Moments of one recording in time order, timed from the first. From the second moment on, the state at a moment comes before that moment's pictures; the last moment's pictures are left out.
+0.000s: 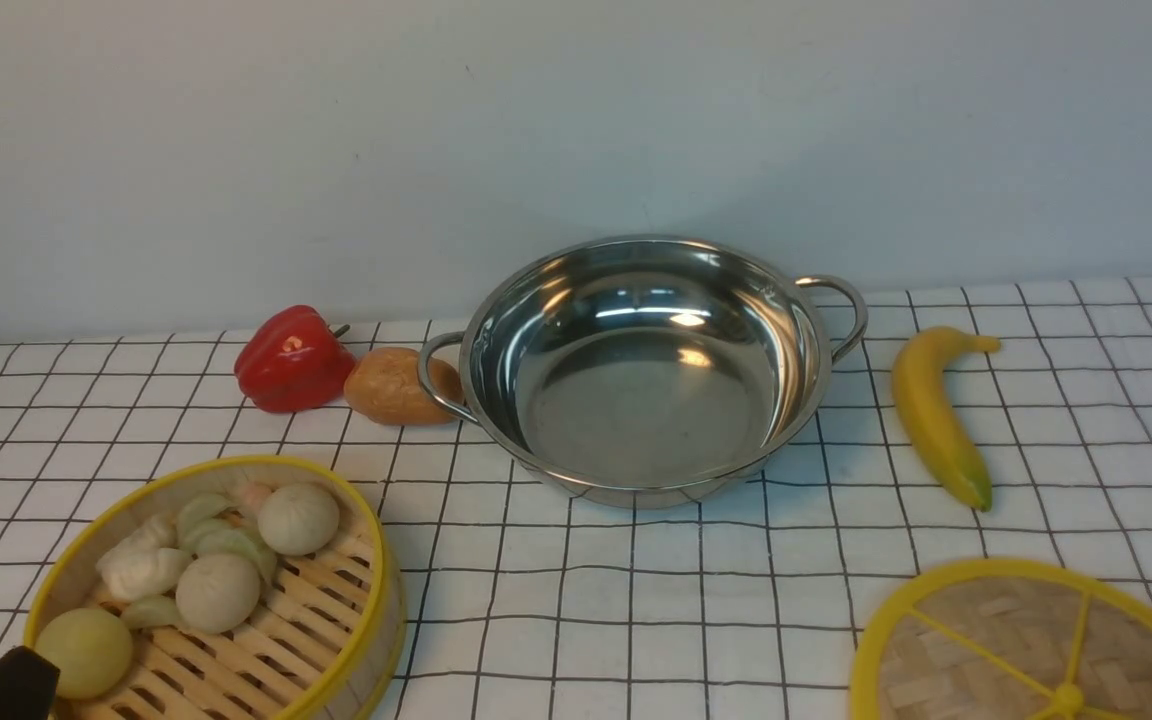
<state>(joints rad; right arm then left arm) -0.08 0.01 0.01 0.02 0.33 0.21 -0.07 0.00 0.01 -0.19 0.12 -0.31</state>
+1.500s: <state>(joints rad) -0.08 0.01 0.01 0.02 0.33 0.21 -0.07 1.57 -0.90 -0.43 0.93 0.51</state>
